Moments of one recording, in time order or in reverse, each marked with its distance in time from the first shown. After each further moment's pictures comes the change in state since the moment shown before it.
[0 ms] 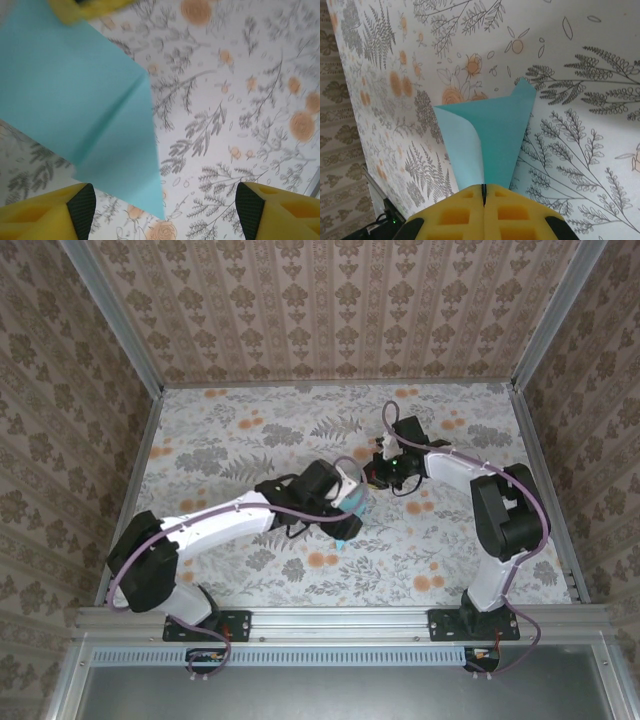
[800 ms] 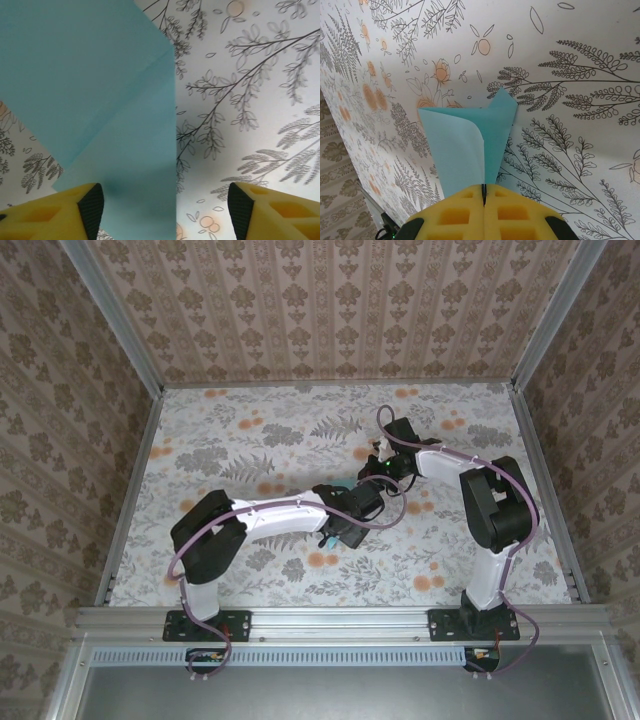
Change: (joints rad) left arm -0.132 0.340 0.225 -0.211 -0.379 -0.118; right arm 0.023 0.070 0.038 -0.028 0.048 0.075
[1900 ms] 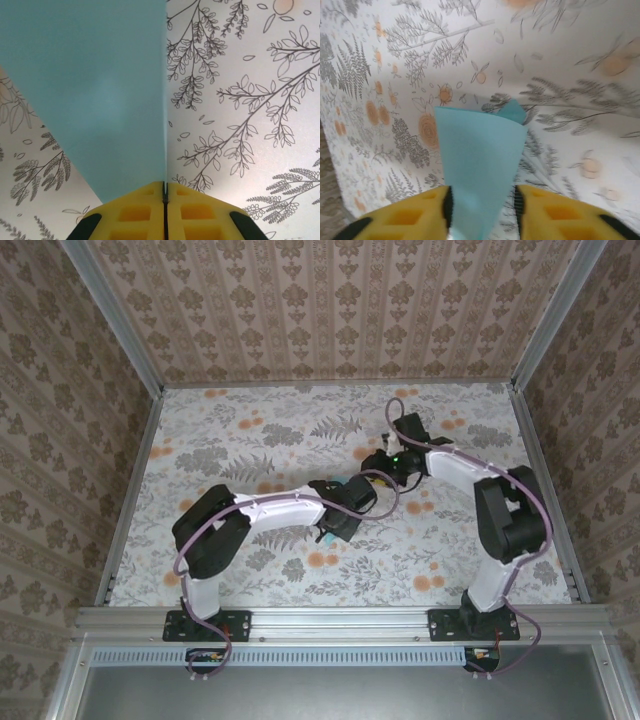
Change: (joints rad) left arm 0.075 0.018 -0.030 0.053 0.086 -0.016; right arm -0.045 -0.128 -0.047 0.006 0.113 -0.055
